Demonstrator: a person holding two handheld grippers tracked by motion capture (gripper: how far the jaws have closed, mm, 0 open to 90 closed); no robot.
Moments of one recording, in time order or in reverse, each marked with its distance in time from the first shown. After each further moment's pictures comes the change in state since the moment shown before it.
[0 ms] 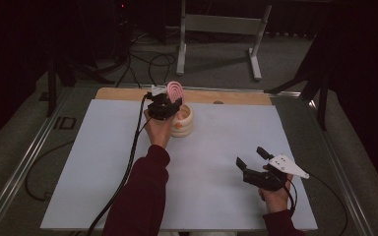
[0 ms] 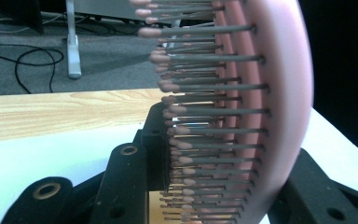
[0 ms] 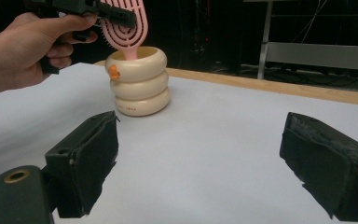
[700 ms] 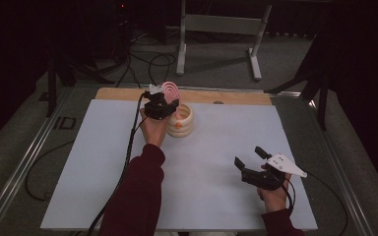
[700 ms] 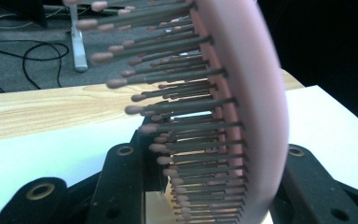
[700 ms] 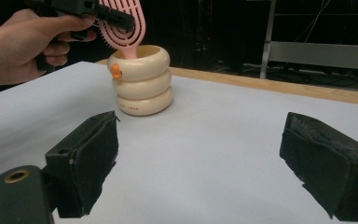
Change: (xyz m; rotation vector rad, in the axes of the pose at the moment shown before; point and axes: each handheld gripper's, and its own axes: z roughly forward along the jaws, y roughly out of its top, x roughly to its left) left arm 0.011 0.002 -0.002 0.052 0.011 0.038; right arm 0.002 0.000 0.004 0.004 0.011 -0.002
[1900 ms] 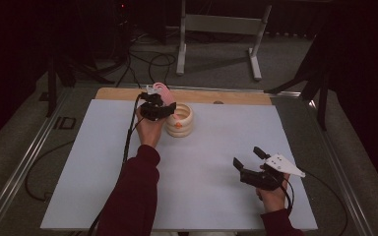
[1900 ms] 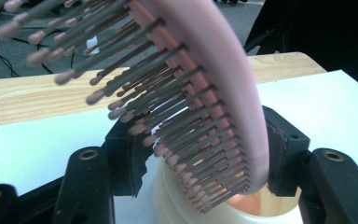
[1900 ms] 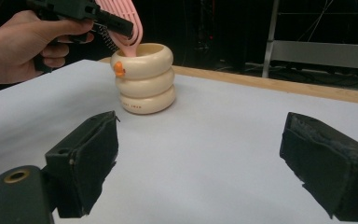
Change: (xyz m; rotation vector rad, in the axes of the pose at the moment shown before) left arm 0.012 -0.005 -0.001 0.062 0.050 0.012; right arm 0.003 -0.001 0.002 0.003 0.004 -0.005
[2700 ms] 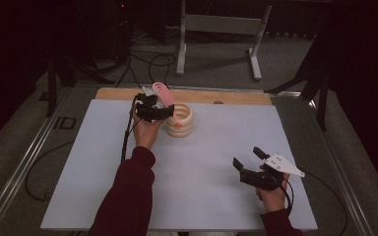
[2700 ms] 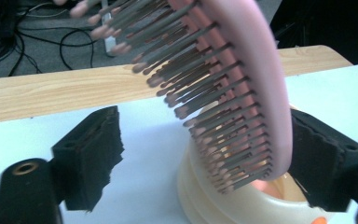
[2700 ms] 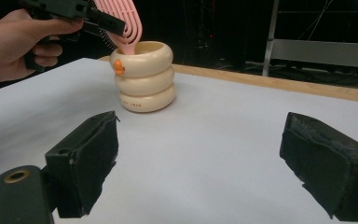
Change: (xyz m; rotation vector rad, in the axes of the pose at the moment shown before) left arm 0.006 -0.004 -0.008 0.010 0.073 0.019; right arm 0.000 -0.001 0.001 0.009 0.000 -0.001
